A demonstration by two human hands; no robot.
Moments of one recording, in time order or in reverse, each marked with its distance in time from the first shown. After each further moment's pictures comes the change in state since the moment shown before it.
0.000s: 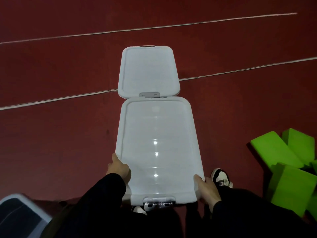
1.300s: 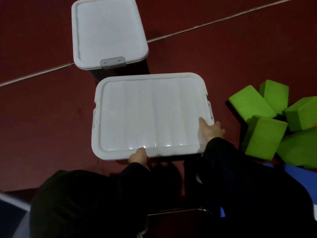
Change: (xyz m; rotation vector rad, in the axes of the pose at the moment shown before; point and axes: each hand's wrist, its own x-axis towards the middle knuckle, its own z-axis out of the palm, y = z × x) left_hand -0.093 0.053 0.150 -0.923 -0.301 -0.463; right_hand 0.054 -0.048 -0.099 -0.066 0.375 0.133
